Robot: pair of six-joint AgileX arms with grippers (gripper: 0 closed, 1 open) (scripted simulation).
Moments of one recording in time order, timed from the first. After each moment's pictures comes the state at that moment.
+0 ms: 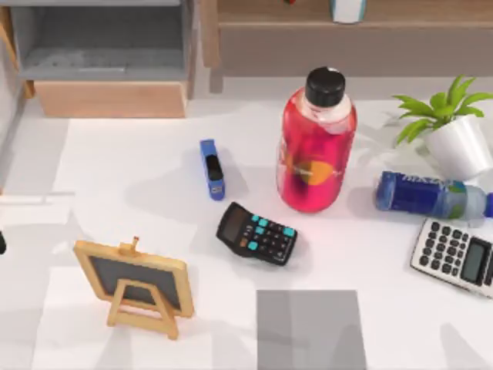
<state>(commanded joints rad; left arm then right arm) 0.05 0.32 0.30 -0.17 0.00 0.04 0.00 0.00 0.00 0.00 0.00 0.00</state>
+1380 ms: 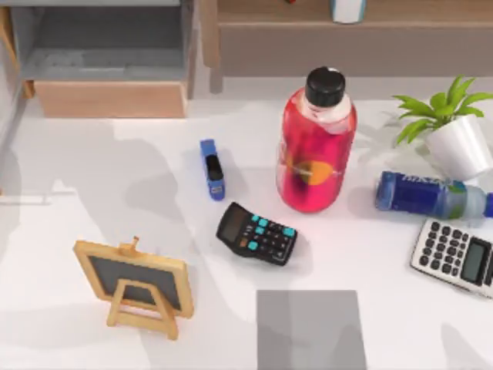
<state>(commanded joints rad) 0.33 2.45 2.32 -1.27 0.02 0.21 0.00 0.00 0.00 0.00 0.00 0.00</state>
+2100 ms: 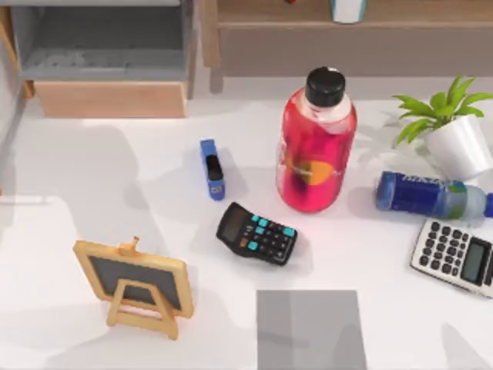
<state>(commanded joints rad) 0.33 2.61 2.49 -1.34 0.03 0.23 0.00 0.00 0.00 0.00 0.00 0.00</state>
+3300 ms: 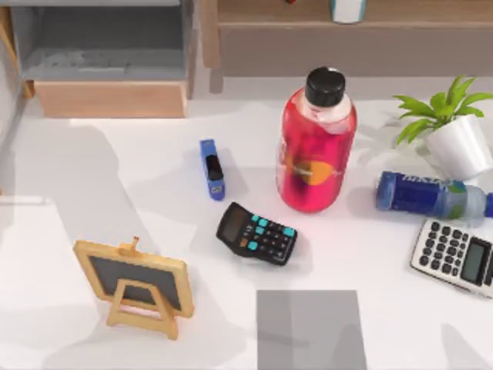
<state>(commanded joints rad) 0.32 2.63 2.39 -1.24 0.03 0.23 0.00 0.00 0.00 0.00 0.00 0.00</state>
